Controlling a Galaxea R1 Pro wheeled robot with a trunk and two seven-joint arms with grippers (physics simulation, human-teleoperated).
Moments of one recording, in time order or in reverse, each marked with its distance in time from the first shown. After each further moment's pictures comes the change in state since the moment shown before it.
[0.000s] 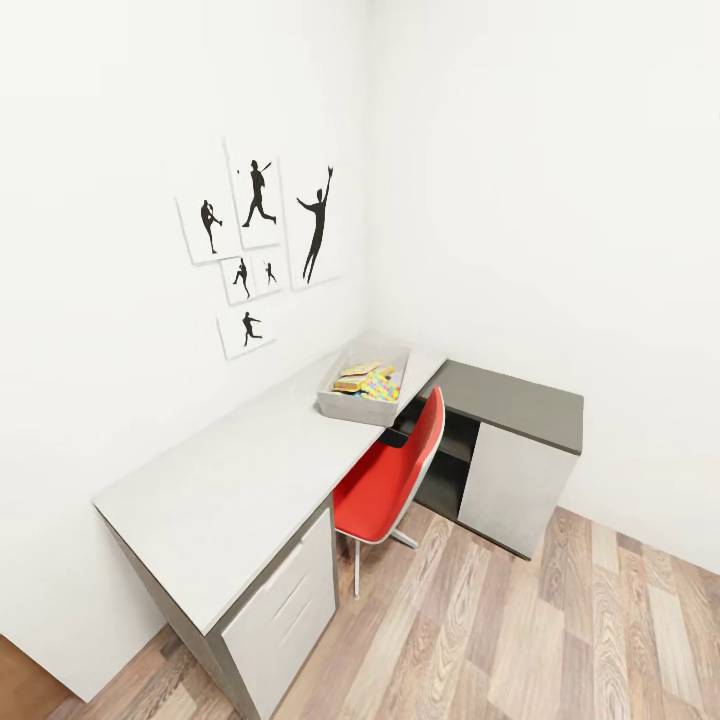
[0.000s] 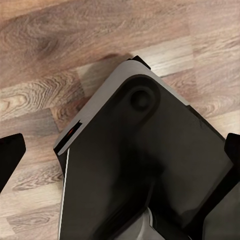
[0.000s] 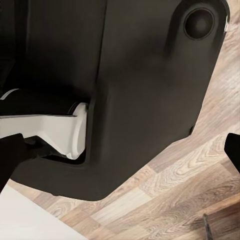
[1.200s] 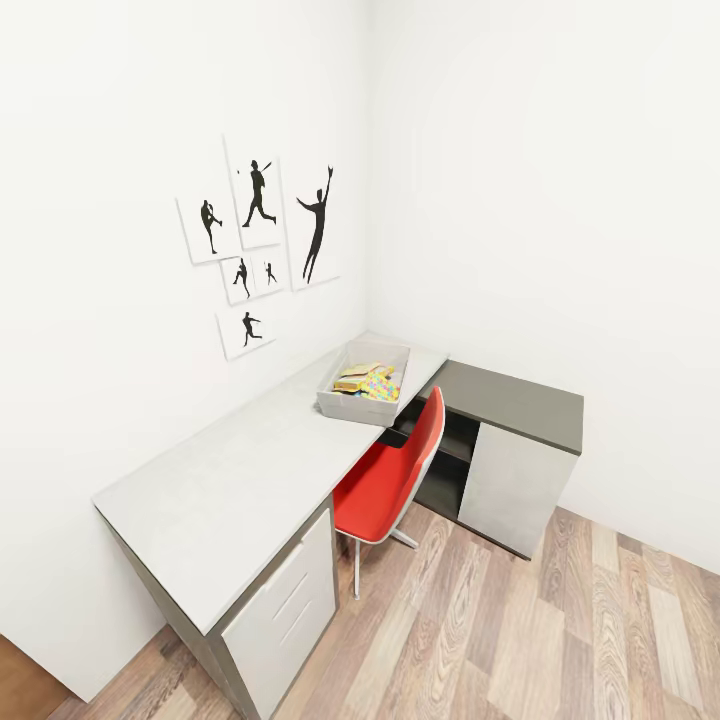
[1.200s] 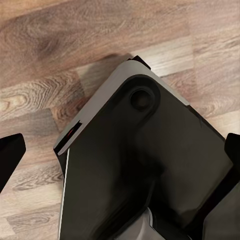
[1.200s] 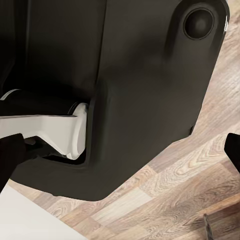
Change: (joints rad) left arm 0.000 0.000 0.000 0.000 0.000 0.000 0.000; right arm 0.000 0.000 -0.001 0.000 -0.001 0.000 0.000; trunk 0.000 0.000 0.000
